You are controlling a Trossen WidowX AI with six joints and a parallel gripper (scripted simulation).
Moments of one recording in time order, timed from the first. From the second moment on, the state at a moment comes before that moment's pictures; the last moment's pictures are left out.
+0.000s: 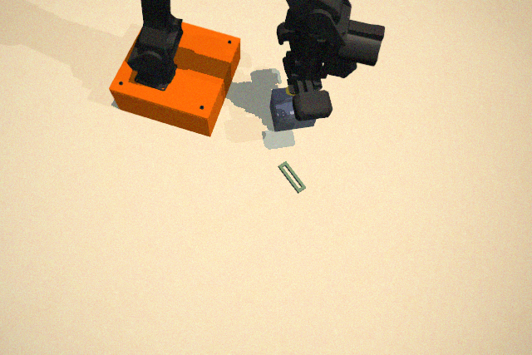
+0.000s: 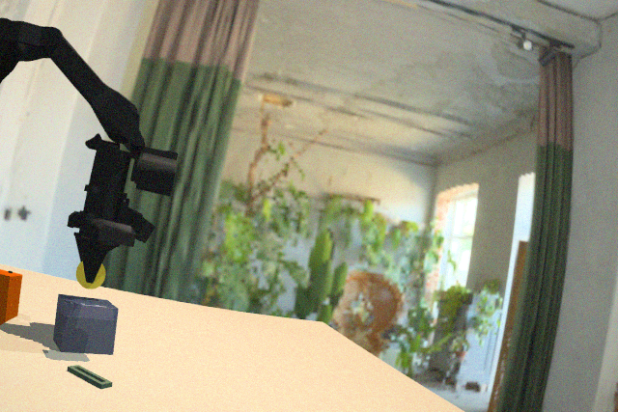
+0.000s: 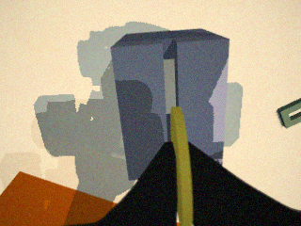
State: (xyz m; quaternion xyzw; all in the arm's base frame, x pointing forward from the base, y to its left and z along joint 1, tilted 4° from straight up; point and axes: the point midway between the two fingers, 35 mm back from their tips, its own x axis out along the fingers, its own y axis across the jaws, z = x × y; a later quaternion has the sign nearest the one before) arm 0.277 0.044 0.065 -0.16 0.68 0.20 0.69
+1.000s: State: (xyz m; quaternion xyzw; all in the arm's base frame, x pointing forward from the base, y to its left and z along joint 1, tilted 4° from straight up) arm 0.278 0.045 0.049 -0.16 0.67 0.20 0.69
